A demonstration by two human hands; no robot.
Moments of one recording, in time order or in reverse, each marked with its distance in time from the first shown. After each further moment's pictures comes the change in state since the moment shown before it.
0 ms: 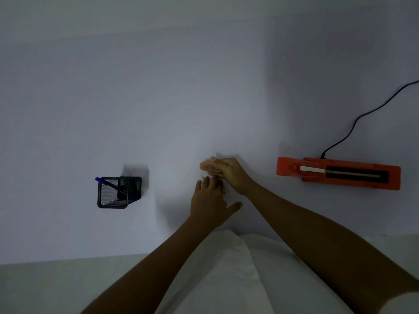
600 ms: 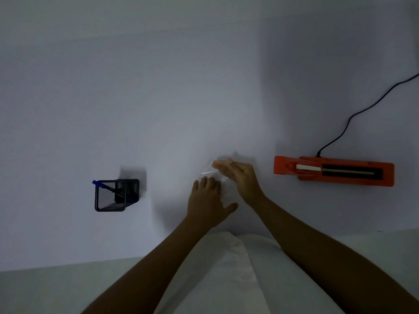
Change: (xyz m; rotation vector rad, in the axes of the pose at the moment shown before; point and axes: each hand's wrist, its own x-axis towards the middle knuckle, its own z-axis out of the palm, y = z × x) left_hand -0.003 -0.008 0.003 0.001 0.014 0.054; right_hand -0.045 0.003 -0.004 0.058 0.265 -0.195
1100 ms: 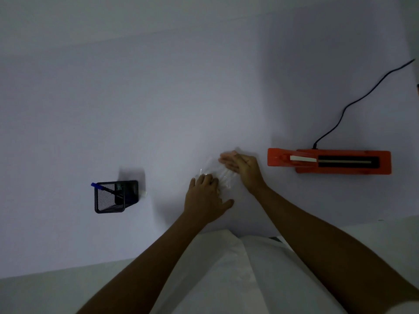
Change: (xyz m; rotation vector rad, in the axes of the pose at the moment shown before) left_hand 0.005 -0.002 -0.008 0.049 0.009 0.039; right_hand 0.022 0.012 -0.025 0.020 0.080 0.014
